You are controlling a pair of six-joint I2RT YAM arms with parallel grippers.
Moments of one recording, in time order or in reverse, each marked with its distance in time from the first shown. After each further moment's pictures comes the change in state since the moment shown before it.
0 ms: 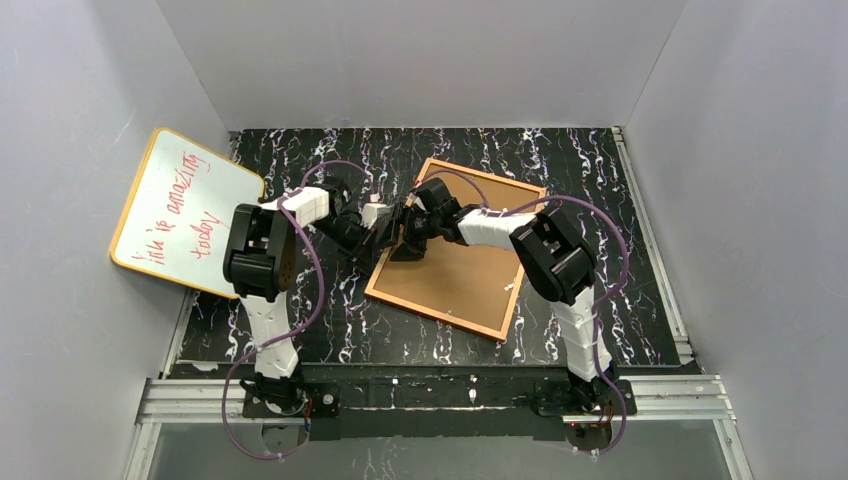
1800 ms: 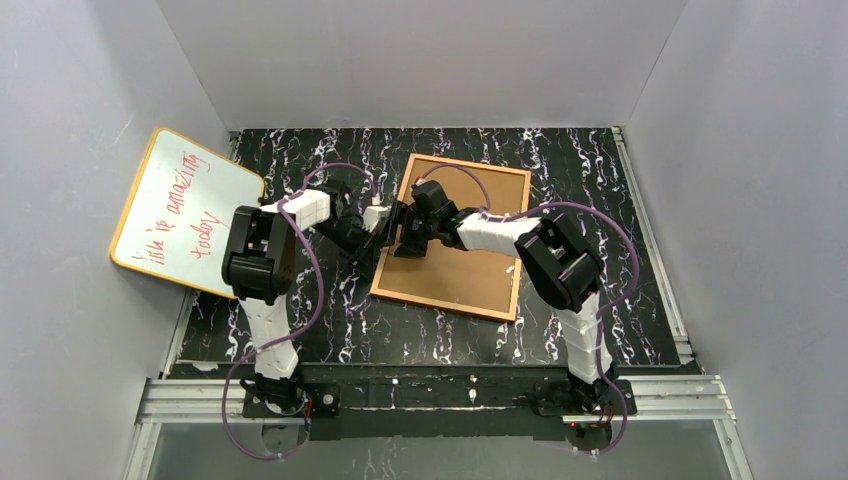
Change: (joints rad) left arm -0.013 -0.031 -0.038 0.013 0.000 0.007; right arm 0.039 -0.071 -0.037 -0.013 0.220 -0.068
